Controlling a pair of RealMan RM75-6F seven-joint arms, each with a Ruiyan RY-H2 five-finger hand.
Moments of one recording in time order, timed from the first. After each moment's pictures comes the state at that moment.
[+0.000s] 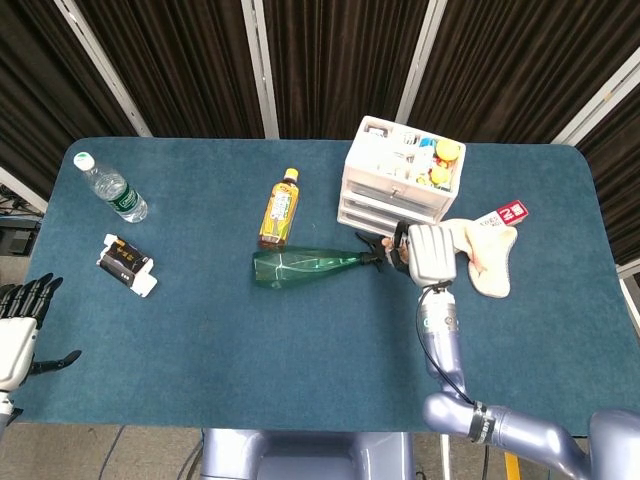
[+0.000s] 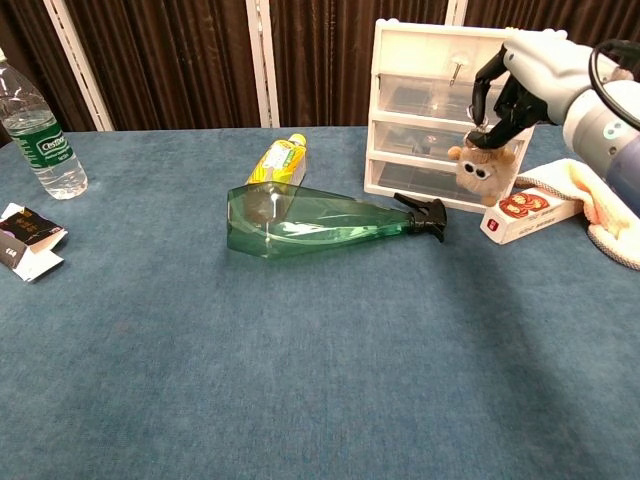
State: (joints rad) left arm -0.12 -1.06 -0.03 -1.71 1.41 1.38 0.05; right arm 0.67 -1.73 0.45 -1.47 -0.98 1.29 -0.63
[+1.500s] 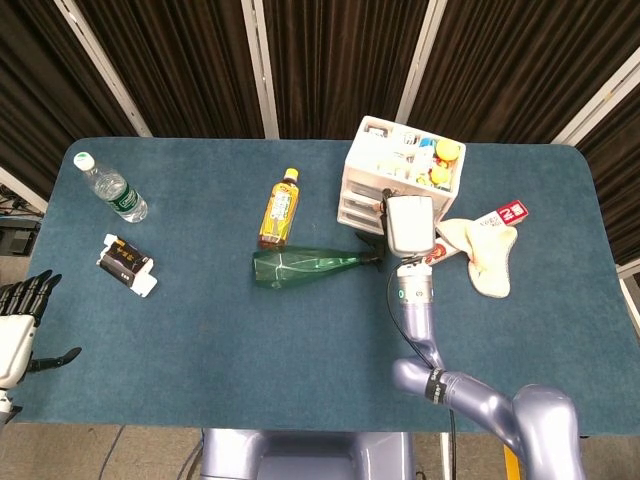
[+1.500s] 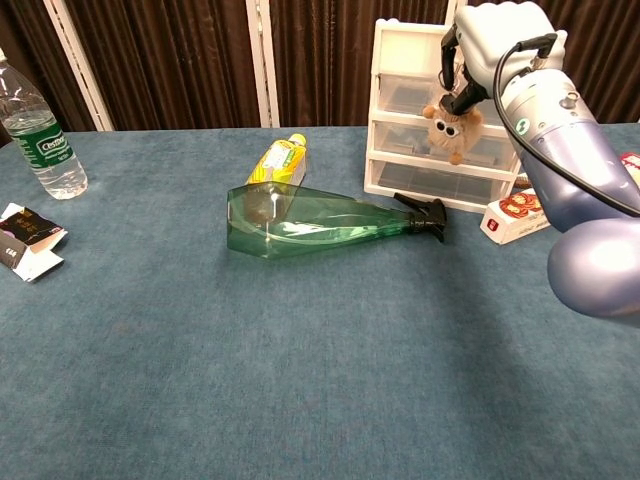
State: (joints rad) left arm -0.12 -1.05 -0.03 -1.71 1.43 1.38 0.01; right arm 0.89 -1.95 0.46 -0.92 -1.12 1.34 -0.58
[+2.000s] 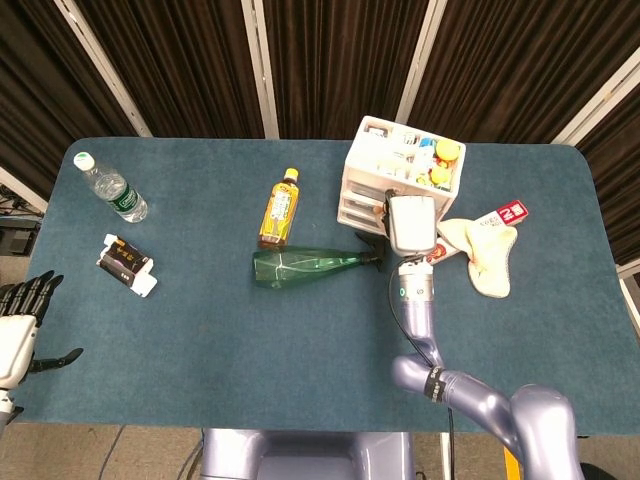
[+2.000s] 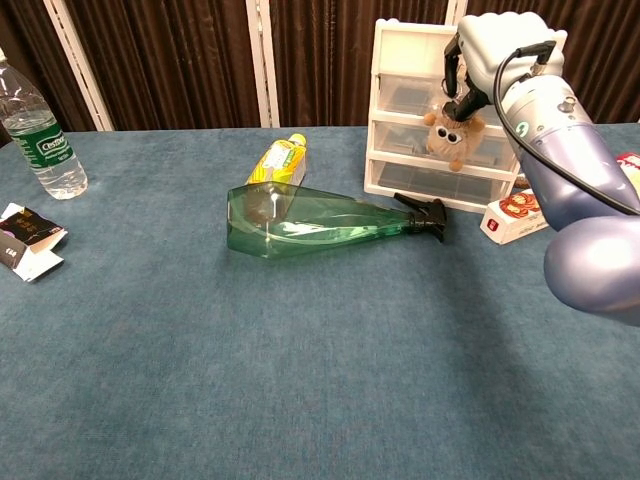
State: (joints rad) left arm -0.12 -1.05 -0.03 -1.72 1.42 1.37 0.01; right arm 0.90 -1.96 0.47 -0.89 -1.10 1.31 -0.57
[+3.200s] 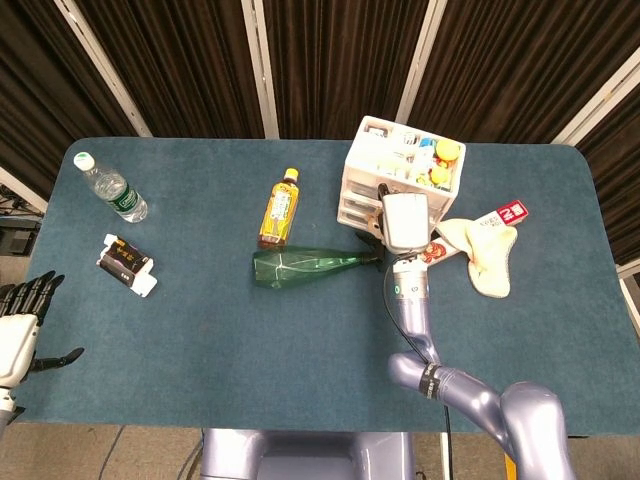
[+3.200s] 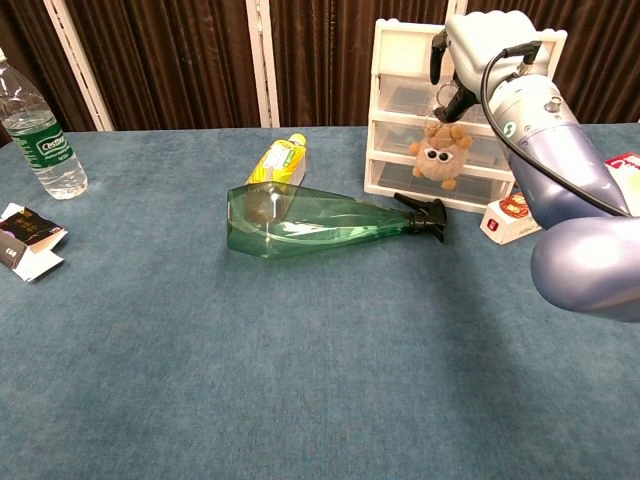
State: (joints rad) left arm -0.13 -1.05 -0.03 -1.72 1.41 1.36 0.01; right arm 0.92 -1.98 0.46 -0.84 -1.11 1.31 -0.53
